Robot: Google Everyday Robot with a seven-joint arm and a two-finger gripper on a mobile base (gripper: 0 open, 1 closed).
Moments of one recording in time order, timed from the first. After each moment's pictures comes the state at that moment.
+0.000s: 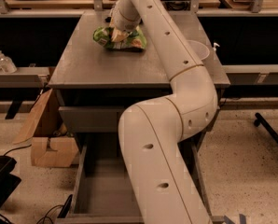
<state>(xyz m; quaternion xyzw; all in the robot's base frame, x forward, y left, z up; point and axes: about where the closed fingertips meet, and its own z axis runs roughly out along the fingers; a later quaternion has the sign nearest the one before) 0.862 0.068 0.871 -0.77 0.54 -0.07 0.32</state>
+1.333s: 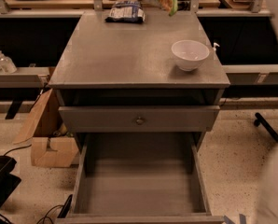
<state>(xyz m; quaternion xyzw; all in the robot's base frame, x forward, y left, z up) 0.741 -0.032 1.103 -0.67 0.52 -0.10 0.51</state>
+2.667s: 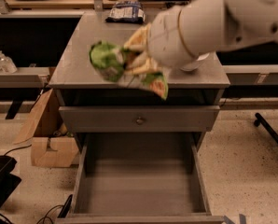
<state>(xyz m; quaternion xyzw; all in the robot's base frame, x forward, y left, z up) 0.520 0.009 0.992 -0.75 0.47 0.01 0.47</state>
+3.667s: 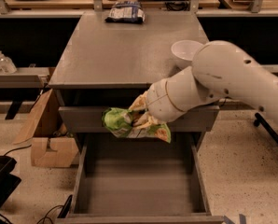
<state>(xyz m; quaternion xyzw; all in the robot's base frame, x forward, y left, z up) 0.501 0.002 0.821 -0.80 0.47 0.07 0.36</state>
